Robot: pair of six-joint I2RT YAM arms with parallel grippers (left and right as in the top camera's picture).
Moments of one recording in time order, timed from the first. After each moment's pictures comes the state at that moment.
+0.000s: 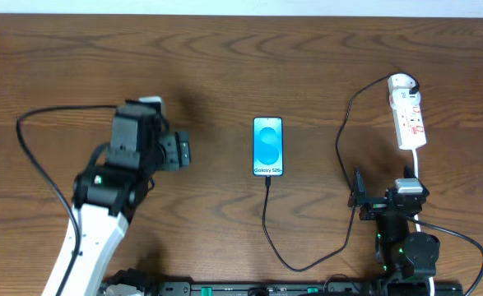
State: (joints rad) left arm -0.22 1.10 0.92 -0.70 -0.01 -0.24; right arm 0.03 0.01 0.01 -0.07 -0.02 -0.01
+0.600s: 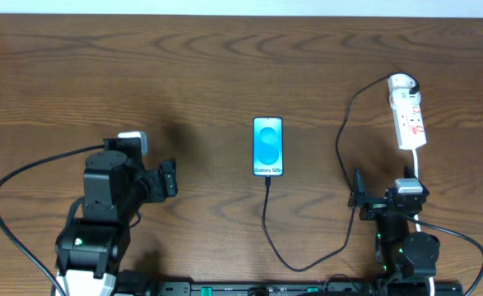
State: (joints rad) left arm -0.10 0.77 0.70 -0.68 0.09 -0.20; right arm 0.03 0.01 0.01 -0.07 -0.02 -0.01
